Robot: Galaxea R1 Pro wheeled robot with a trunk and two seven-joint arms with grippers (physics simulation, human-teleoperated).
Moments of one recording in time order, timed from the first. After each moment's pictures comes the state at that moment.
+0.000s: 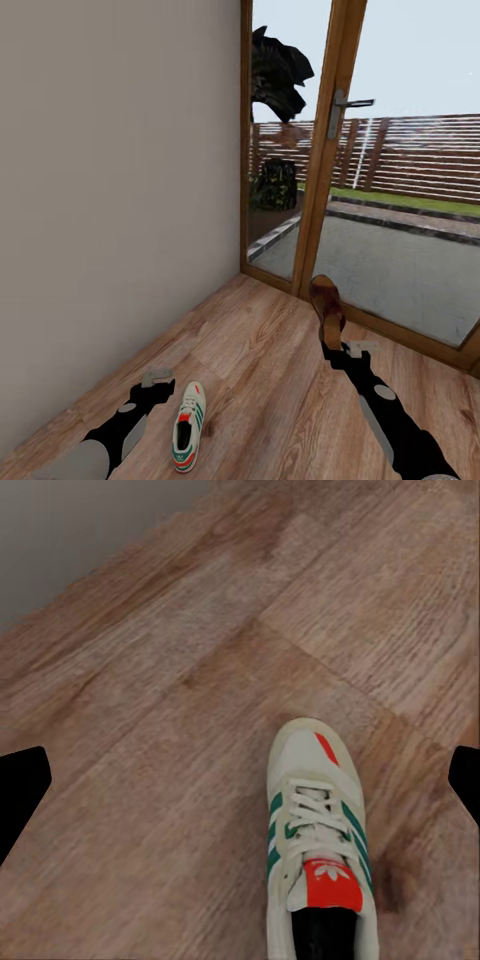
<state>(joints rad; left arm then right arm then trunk) -0.63 0.04 -0.04 -0.24 0.10 -0.13 0.02 -0.41 -0.14 0.00 -0.93 -0.10 0.01 0.04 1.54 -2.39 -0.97</state>
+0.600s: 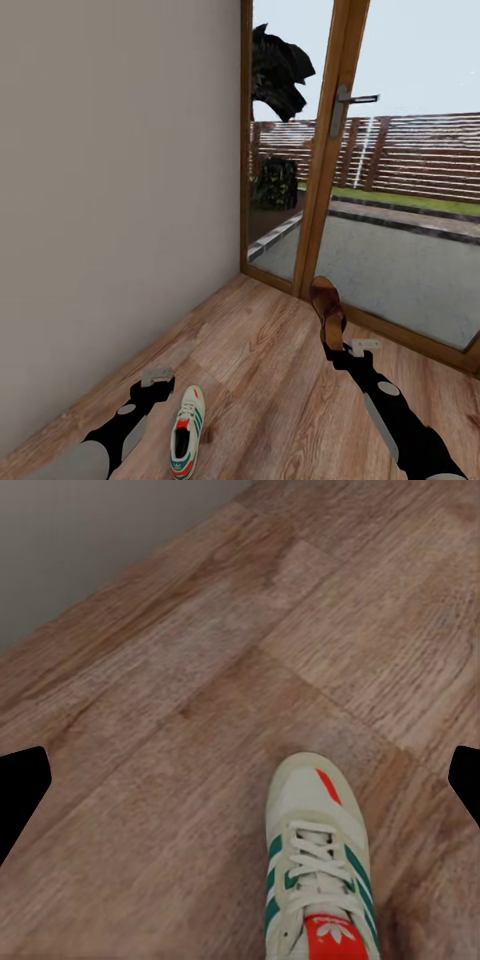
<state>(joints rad) -0.63 0.04 -0.04 -0.23 0.11 -0.18 0.02 -0.41 -0.17 0.00 -0.96 -0.10 0.09 0.06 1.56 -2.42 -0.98</state>
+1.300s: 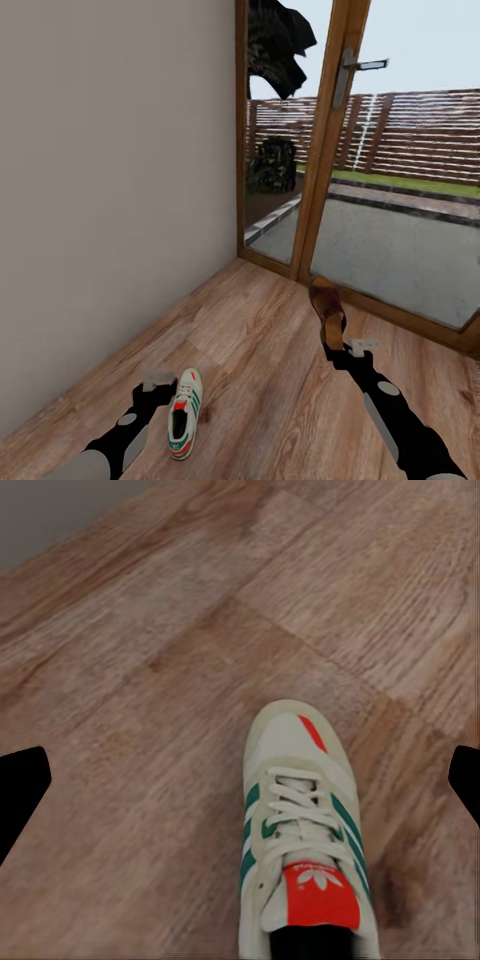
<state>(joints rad) -0.60 0.03 -0.04 -0.22 0.11 -0.28 0.01 -0.41 -0.16 0.00 -0.96 -0.11 0.09 0.06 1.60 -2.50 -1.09</state>
